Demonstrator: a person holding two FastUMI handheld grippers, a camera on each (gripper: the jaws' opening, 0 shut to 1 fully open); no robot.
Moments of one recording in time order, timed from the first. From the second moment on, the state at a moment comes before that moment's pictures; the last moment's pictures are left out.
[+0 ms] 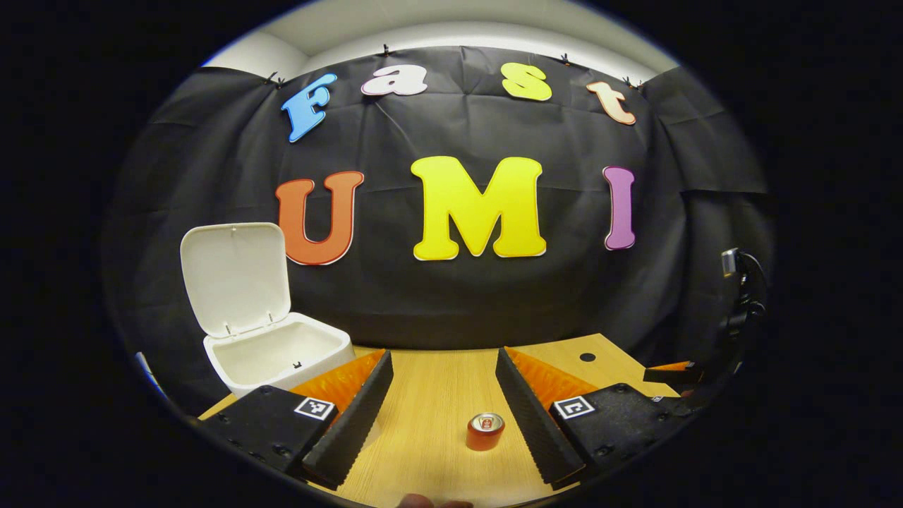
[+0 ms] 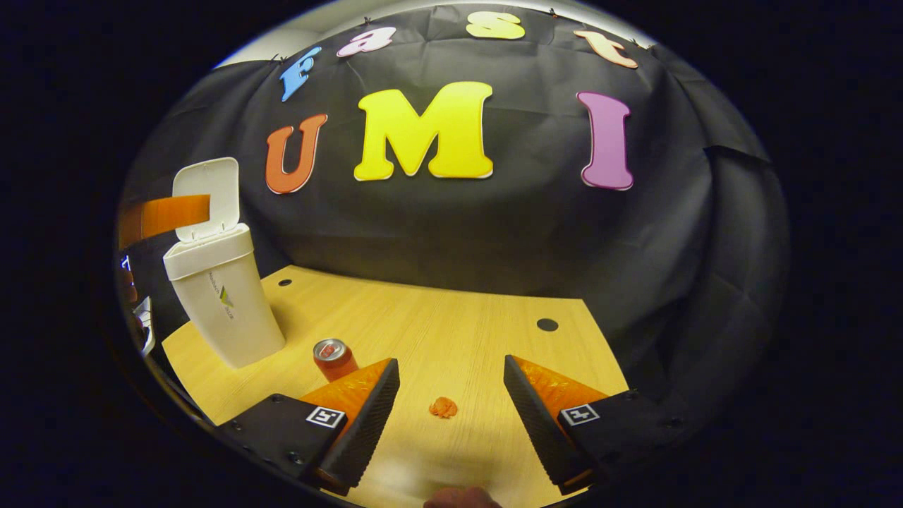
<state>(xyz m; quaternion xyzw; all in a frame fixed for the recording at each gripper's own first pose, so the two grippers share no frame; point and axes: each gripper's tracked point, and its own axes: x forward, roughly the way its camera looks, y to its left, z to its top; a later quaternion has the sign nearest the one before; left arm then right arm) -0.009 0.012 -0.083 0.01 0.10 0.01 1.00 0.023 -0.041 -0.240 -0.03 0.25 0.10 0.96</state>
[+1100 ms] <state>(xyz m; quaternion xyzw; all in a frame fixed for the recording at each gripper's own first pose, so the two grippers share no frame) -0.087 0.070 -0.093 0.06 0.15 0.11 0.98 0.068 -0.018 -0.431 -0.07 0.44 0.15 0.88</state>
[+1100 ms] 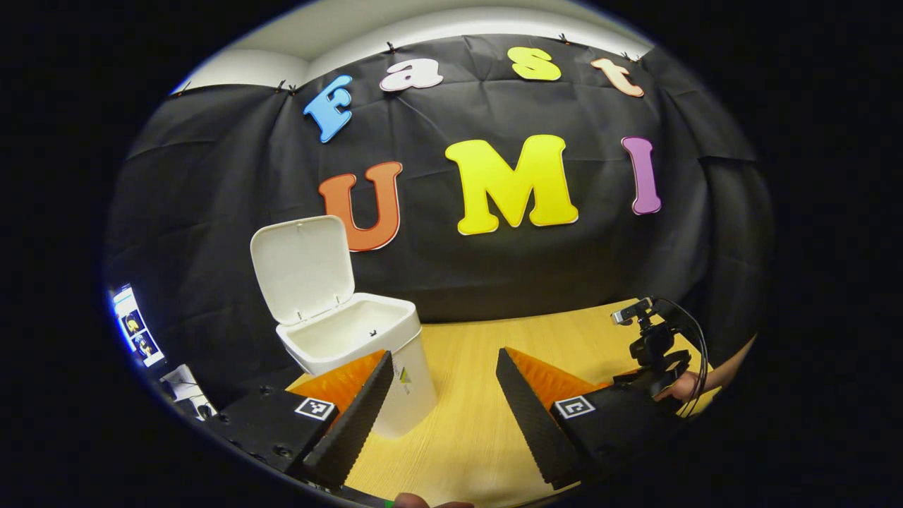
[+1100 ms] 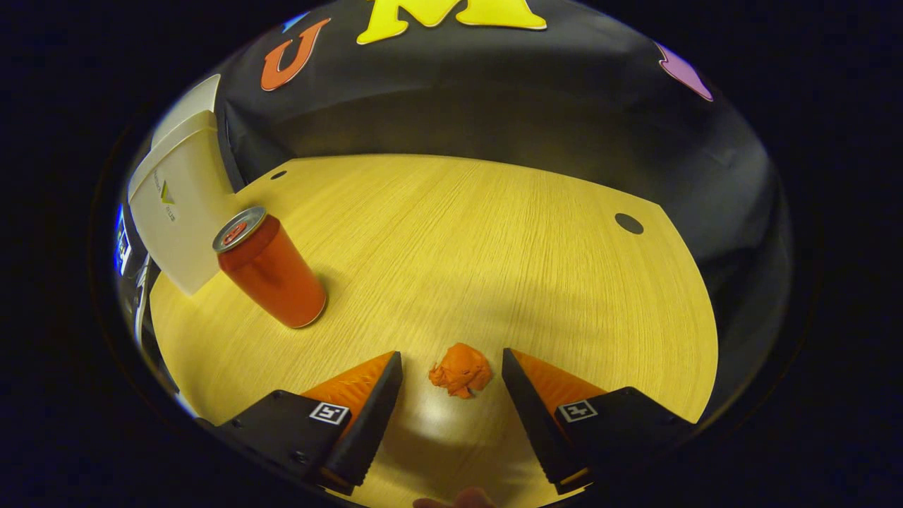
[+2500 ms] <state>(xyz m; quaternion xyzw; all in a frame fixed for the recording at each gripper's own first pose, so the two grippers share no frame) -0.101 0.109 -0.082 0.03 0.12 0.14 0.98 0.069 0.111 -0.171 0.02 0.29 0.25 0.92</state>
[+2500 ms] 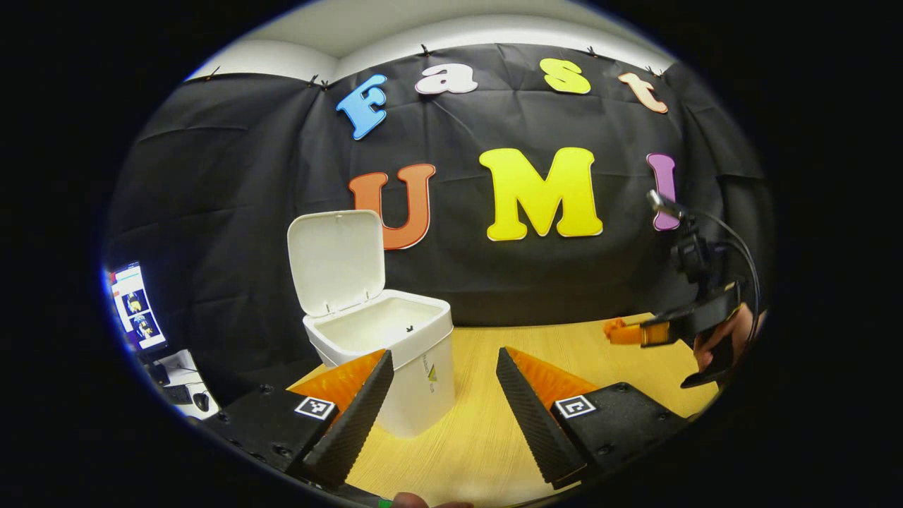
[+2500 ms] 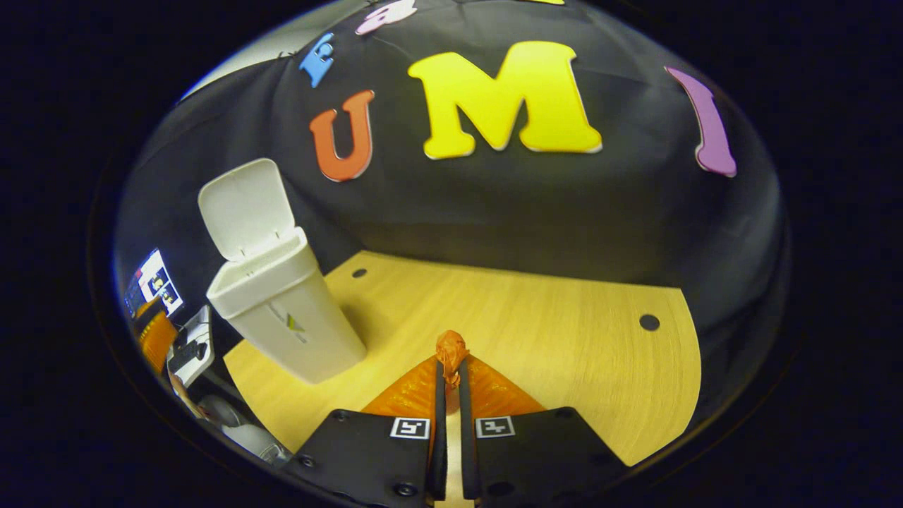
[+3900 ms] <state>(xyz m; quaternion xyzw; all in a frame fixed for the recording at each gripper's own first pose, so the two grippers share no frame) -0.198 0.255 -0.077 0.02 0.13 0.30 0.95 0.039 0.458 -0.145 -0.07 0.23 0.47 0.85</state>
